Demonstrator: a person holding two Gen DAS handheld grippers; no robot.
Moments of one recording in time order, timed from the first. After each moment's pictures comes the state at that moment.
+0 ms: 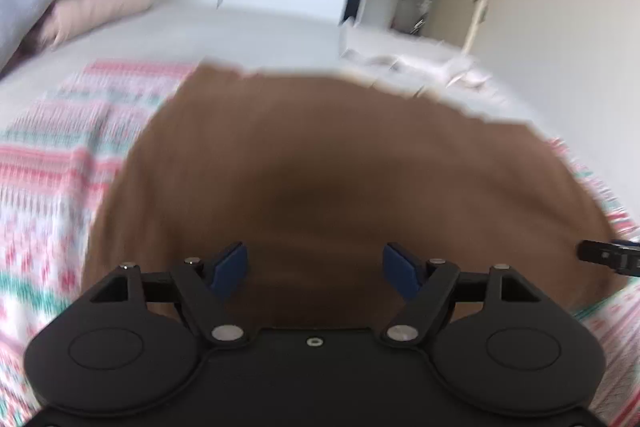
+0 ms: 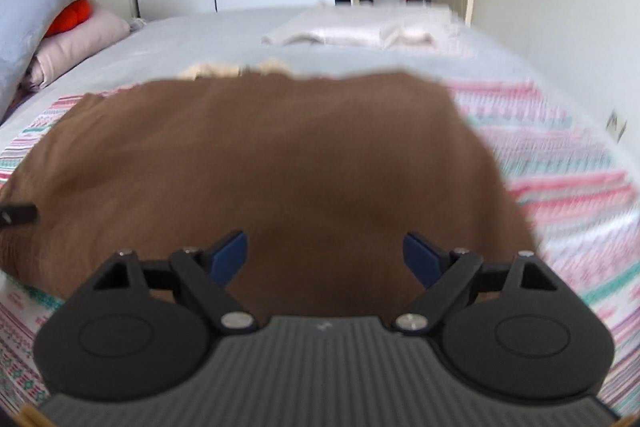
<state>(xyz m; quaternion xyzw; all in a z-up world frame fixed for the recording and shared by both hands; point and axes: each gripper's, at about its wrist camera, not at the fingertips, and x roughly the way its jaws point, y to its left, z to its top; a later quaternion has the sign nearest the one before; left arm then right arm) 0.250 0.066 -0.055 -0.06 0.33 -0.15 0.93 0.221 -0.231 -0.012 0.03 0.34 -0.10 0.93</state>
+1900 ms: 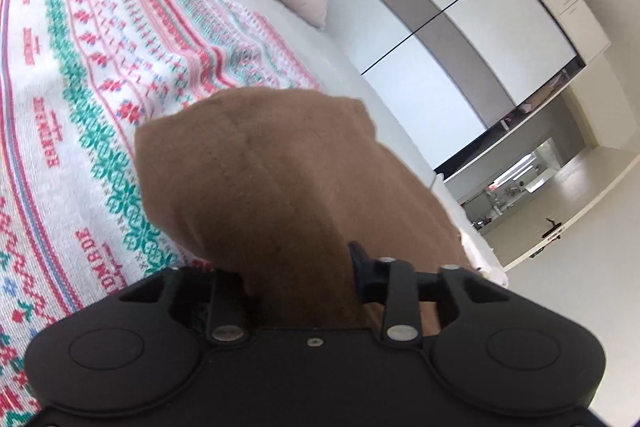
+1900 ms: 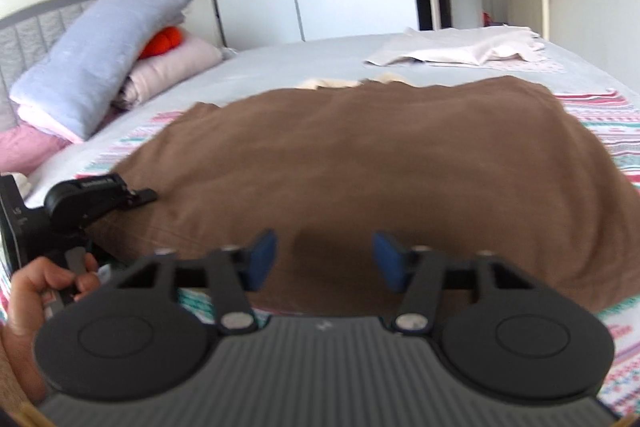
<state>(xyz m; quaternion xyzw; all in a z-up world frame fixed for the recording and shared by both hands) 0.230 0.108 -0.101 -0.42 0.21 0.01 0.88 0.198 -0.170 -0.032 0.06 0.27 0.05 0.96</state>
